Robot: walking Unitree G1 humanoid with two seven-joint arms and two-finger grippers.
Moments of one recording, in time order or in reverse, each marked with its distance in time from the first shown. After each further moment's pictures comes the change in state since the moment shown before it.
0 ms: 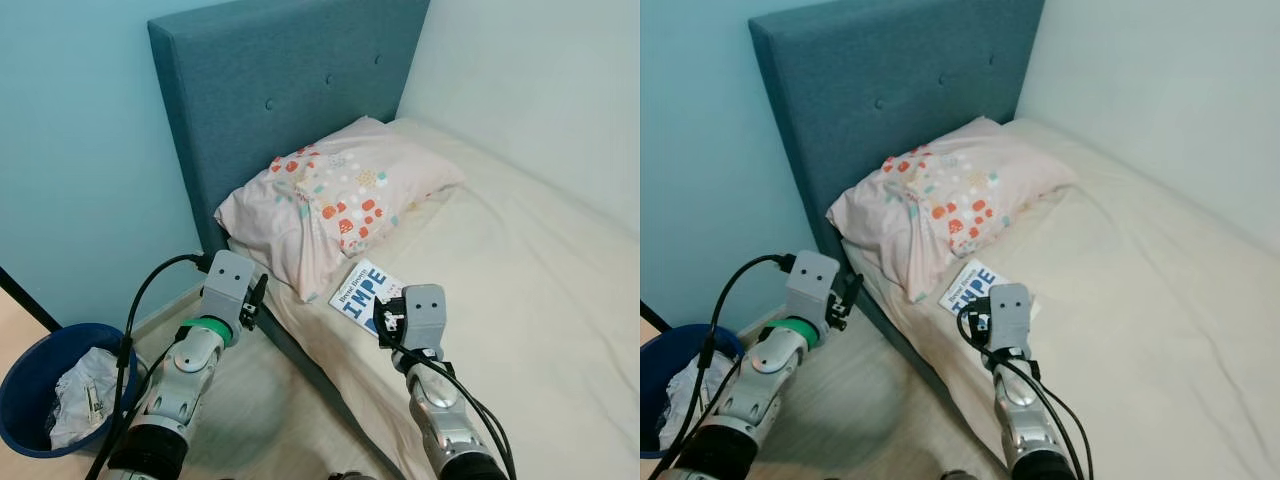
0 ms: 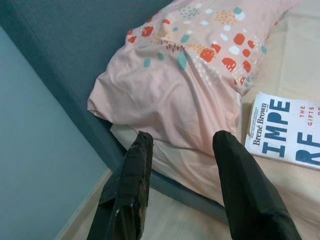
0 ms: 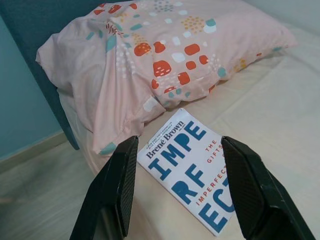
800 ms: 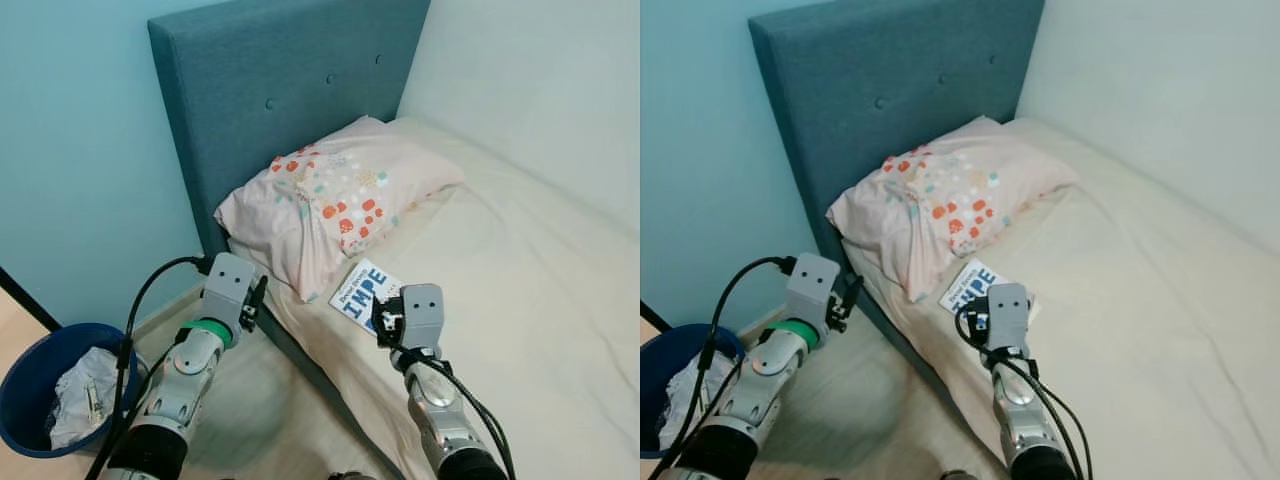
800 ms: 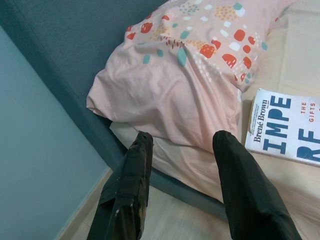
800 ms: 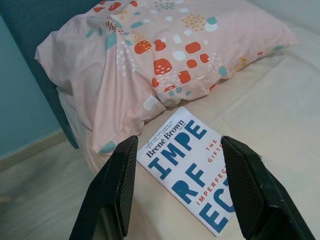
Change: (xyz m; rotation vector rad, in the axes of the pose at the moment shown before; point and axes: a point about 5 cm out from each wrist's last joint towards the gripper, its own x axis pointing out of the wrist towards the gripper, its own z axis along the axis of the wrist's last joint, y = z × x) left arm -0.001 0.000 -0.004 0.004 0.002 -0.001; right arm 0.001 0.000 -0.003 -0.003 -0.001 0.000
